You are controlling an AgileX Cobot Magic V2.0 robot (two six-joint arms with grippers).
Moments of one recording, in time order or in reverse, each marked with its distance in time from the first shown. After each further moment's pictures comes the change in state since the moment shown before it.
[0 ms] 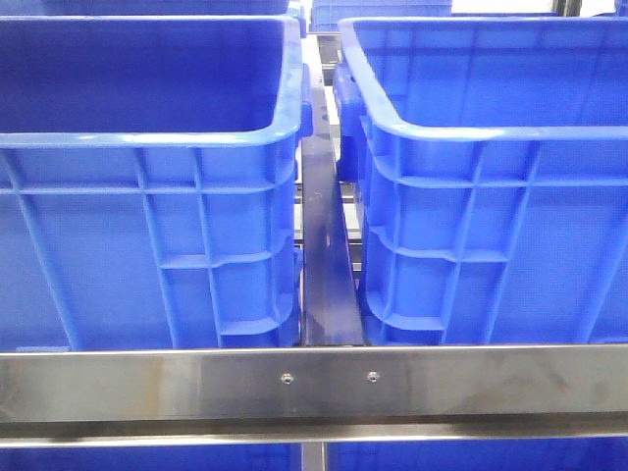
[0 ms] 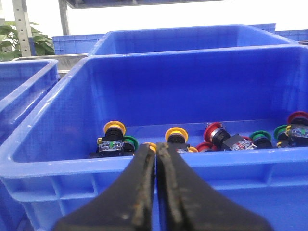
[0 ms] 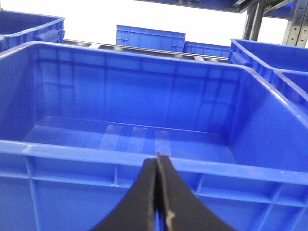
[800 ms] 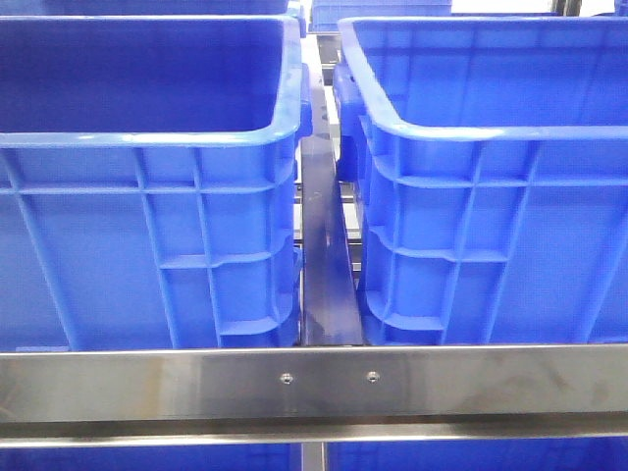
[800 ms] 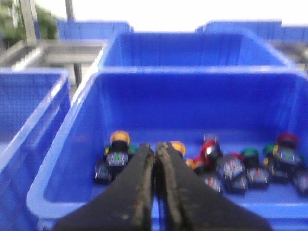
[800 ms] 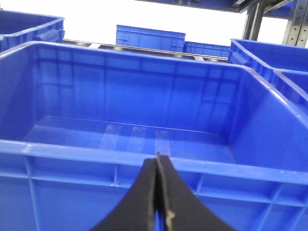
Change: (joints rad) left arm 0.000 0.134 -0.452 -0.048 0.463 0.000; right arm 0.000 0.000 0.000 0.000 0.000 0.000
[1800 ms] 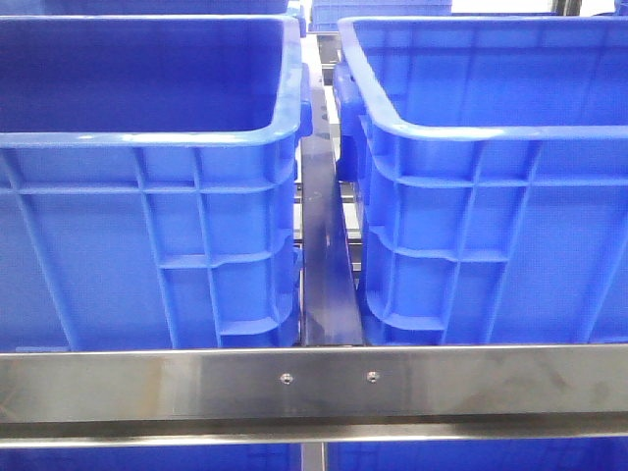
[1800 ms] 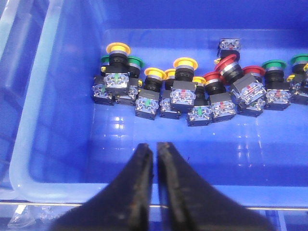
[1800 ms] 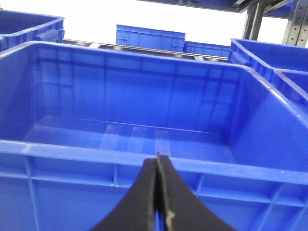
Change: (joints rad) left arm 0.000 0.589 -0.383 0.000 0.339 0.000; right arm 0.000 0.000 0.000 0.000 0.000 0.000
